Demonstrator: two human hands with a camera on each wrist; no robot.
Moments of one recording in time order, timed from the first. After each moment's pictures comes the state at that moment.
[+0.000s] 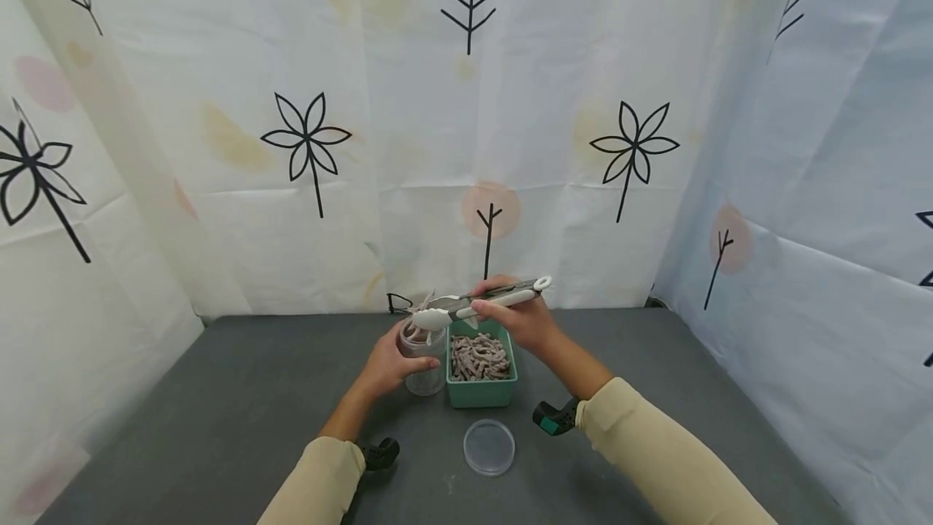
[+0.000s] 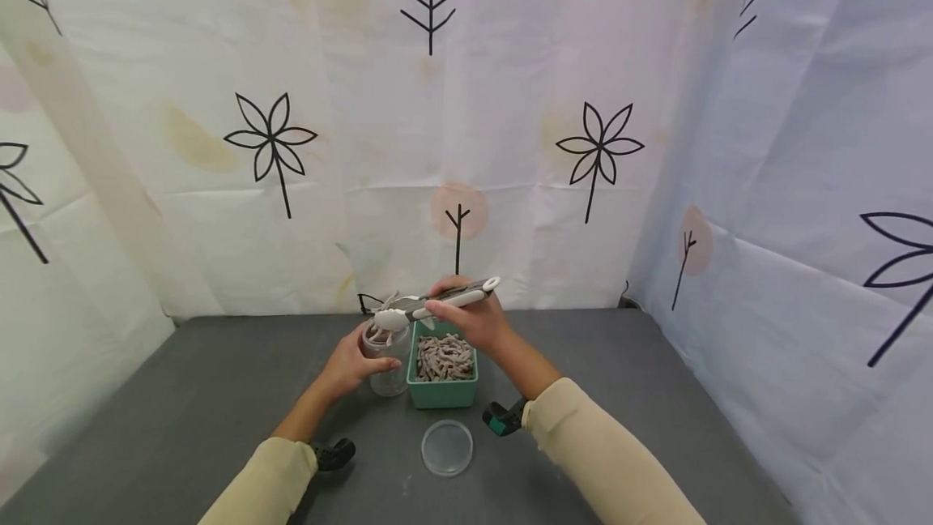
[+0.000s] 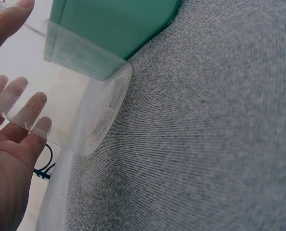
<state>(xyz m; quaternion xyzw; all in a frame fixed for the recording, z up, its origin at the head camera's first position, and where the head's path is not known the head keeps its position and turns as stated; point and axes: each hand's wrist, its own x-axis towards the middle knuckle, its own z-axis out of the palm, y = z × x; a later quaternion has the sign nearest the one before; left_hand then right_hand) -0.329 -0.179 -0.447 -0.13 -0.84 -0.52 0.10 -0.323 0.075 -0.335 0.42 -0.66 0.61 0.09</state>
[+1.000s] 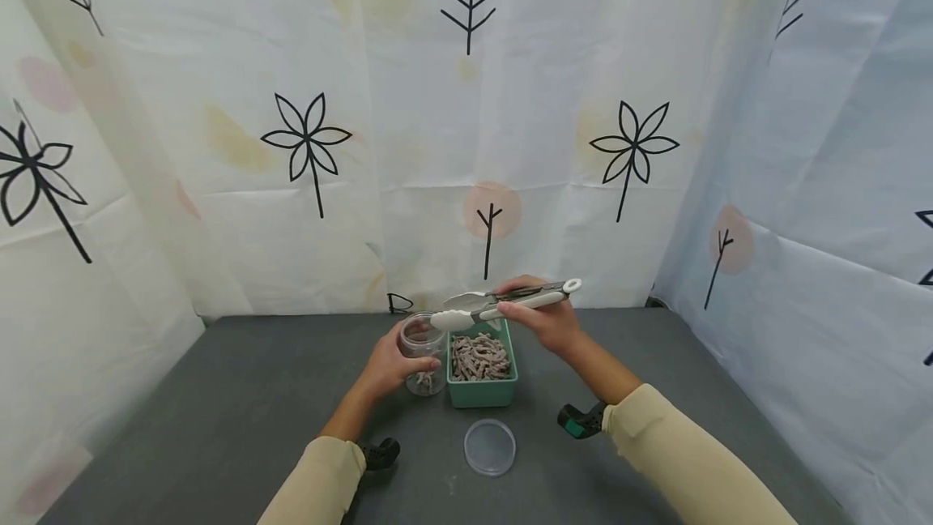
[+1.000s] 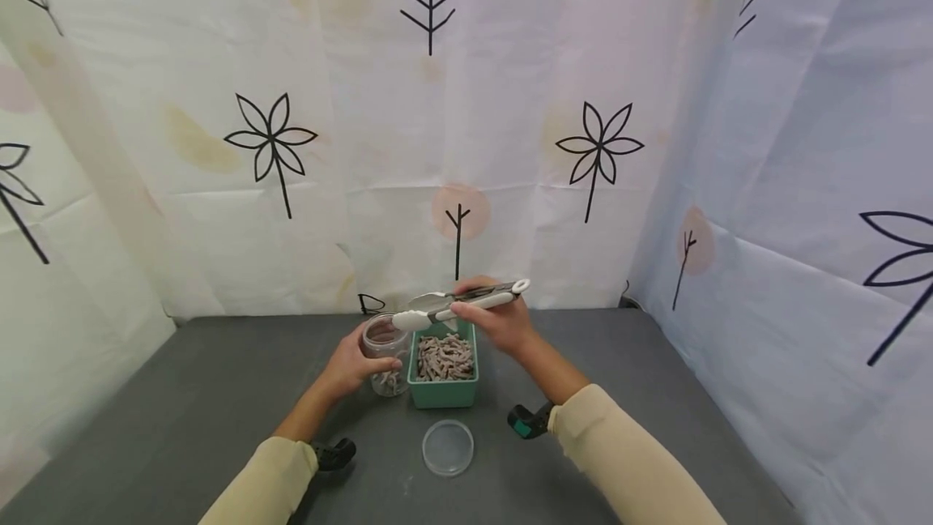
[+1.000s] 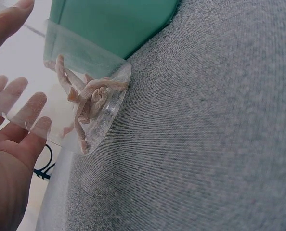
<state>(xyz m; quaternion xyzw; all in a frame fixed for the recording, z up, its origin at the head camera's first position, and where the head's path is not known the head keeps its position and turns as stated) -0.327 -0.177 -0.446 -0.15 -0.83 -0.53 0.10 -0.321 0.107 -0.341 0.43 -0.66 0.60 0.13</state>
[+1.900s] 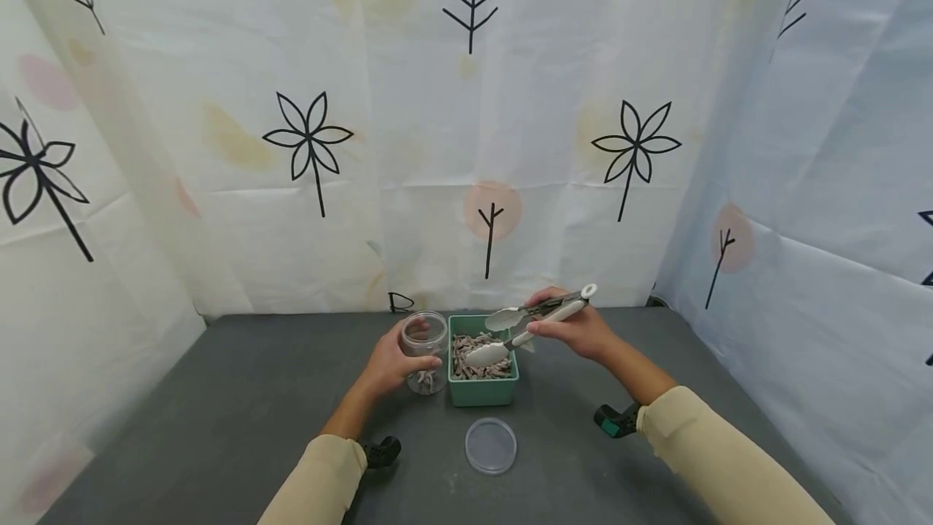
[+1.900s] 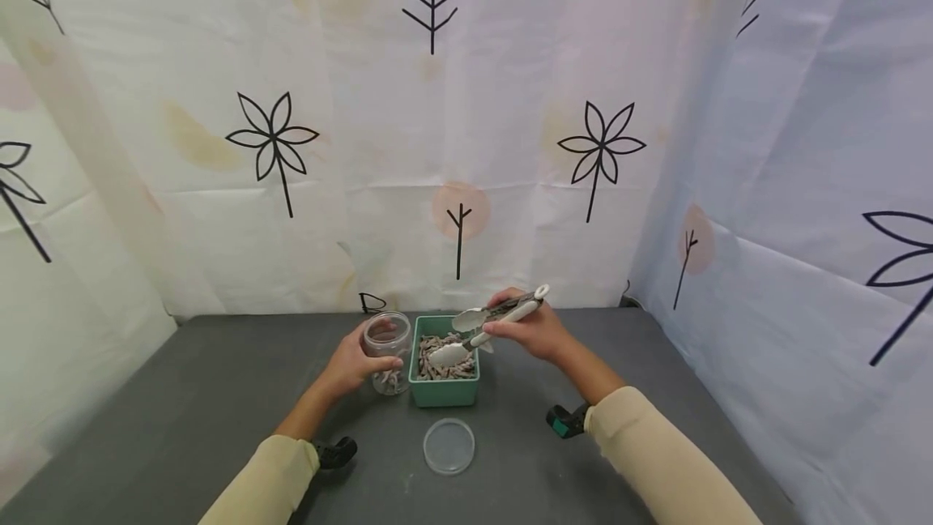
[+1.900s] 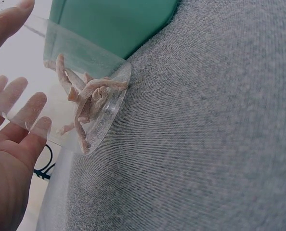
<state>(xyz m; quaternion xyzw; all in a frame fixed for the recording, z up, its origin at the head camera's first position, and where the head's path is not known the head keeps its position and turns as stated) -0.327 -0.178 -0.445 -0.15 -0.83 -0.52 0.10 -0.329 0.158 -0.355 0.37 -0.76 0.53 0.04</state>
